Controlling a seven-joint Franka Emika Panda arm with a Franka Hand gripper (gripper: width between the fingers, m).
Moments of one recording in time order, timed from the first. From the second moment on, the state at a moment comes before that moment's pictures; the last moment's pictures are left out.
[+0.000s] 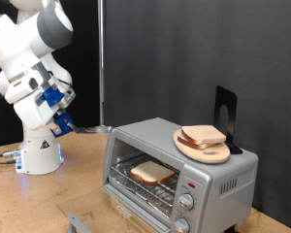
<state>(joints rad) -0.35 -0.47 -0.03 -2.64 0.61 2.17 -0.77</state>
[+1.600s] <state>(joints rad) -0.16 -0.50 0.34 -2.58 0.87 2.36 -0.54</state>
